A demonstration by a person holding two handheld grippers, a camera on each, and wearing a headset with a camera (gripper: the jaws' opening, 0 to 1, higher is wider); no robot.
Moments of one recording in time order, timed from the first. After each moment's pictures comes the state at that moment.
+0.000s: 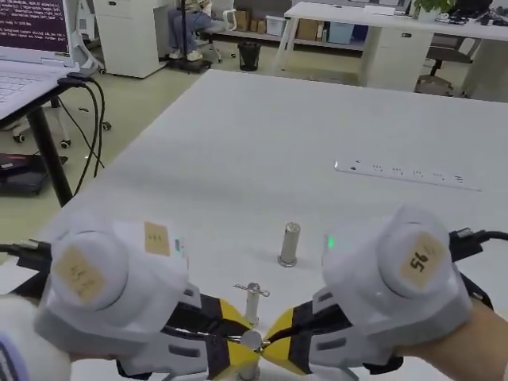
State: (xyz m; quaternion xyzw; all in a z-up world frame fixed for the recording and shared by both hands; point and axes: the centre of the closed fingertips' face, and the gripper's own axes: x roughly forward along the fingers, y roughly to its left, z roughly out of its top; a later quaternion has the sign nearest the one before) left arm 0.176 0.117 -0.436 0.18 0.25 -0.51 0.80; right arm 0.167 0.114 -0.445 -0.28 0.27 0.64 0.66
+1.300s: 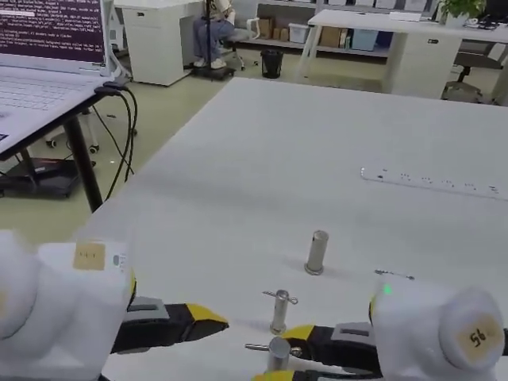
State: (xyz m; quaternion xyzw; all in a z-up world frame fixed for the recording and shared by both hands) left arm 0.126 0.145 -0.420 0.05 0.27 -0.48 0.83; right arm 0.169 0.143 -0.465 -0.09 0.23 0.62 0.74
